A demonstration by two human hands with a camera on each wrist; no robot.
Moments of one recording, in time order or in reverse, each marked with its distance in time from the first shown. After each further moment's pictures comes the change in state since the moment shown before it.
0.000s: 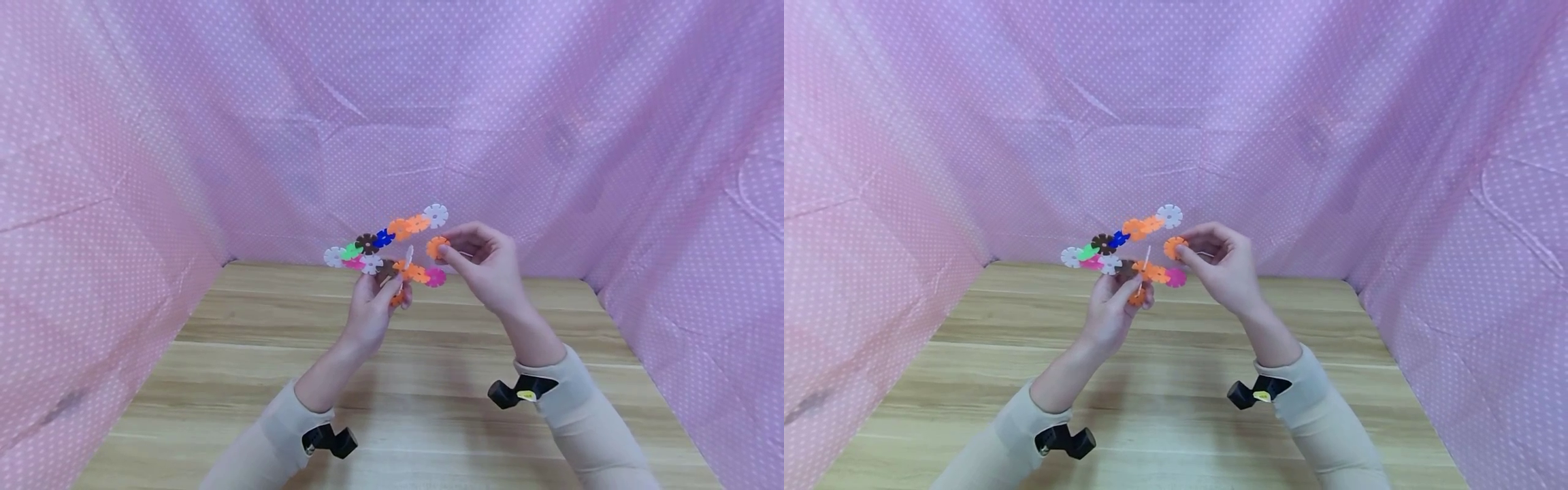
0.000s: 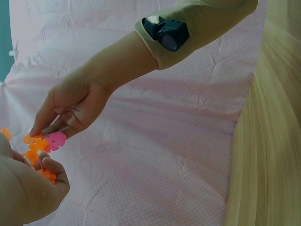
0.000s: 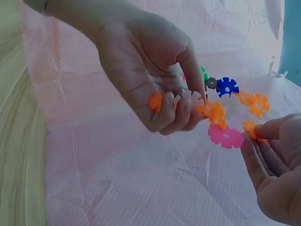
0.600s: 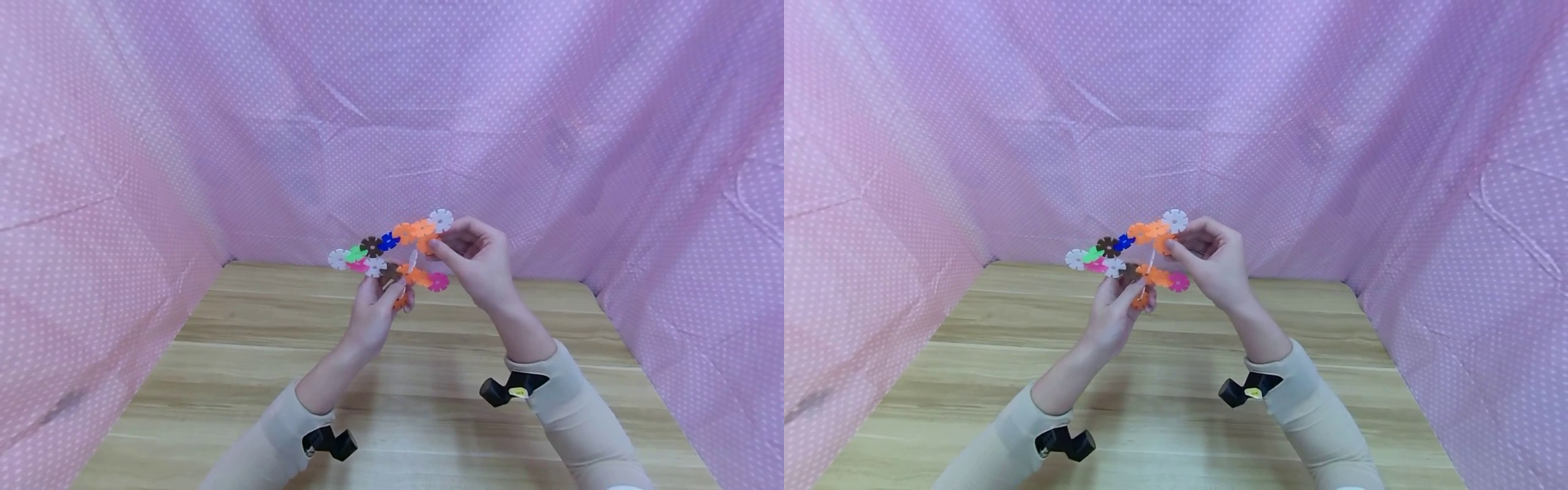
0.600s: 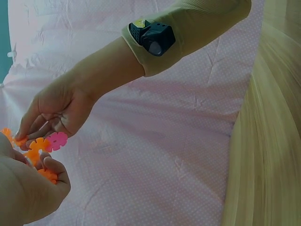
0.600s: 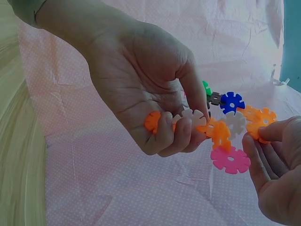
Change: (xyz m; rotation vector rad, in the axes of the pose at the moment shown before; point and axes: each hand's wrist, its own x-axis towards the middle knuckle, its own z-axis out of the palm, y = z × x) left_hand -0.002 -0.002 -0.001 0.026 -0.034 -0.018; right_hand 0.008 -0.011 0.019 0.108 0.042 0.036
